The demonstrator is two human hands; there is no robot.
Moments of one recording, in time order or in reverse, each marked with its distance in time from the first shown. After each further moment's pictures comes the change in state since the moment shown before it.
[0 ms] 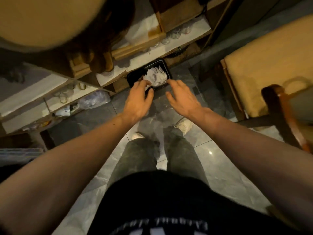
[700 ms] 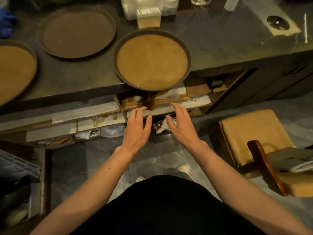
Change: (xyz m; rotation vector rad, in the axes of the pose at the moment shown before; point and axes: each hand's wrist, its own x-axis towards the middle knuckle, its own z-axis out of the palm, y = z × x) left_hand -0.162 -0.014 -0.199 -0.194 0.416 0.074; right_hand -0.087 -0.236 -0.020 0.012 0.285 -0.204
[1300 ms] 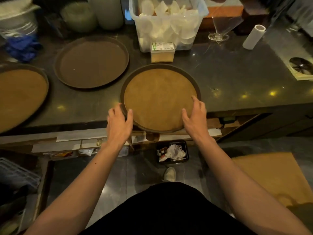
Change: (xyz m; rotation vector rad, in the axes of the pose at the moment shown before) left_hand 0.157 -0.014 -0.043 0.120 0.238 -0.372; right_hand 0.182 0.008 -0.056 0.039 0.164 0.045
